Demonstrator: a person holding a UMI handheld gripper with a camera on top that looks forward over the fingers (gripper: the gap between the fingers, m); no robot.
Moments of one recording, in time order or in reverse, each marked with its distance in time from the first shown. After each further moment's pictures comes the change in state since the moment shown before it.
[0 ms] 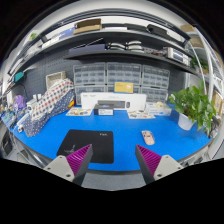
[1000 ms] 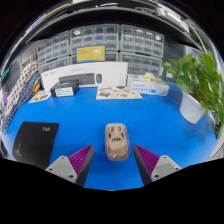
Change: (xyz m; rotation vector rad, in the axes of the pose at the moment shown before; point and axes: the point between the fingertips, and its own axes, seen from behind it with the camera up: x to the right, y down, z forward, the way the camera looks) arm 0.175 0.063 0.204 -0.234 0.061 0.034
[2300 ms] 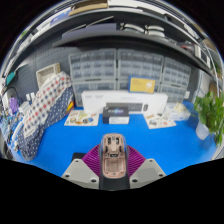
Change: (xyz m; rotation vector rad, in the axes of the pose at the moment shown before) arm -0.262 -0.126 -0.084 0.070 -0.055 -0.013
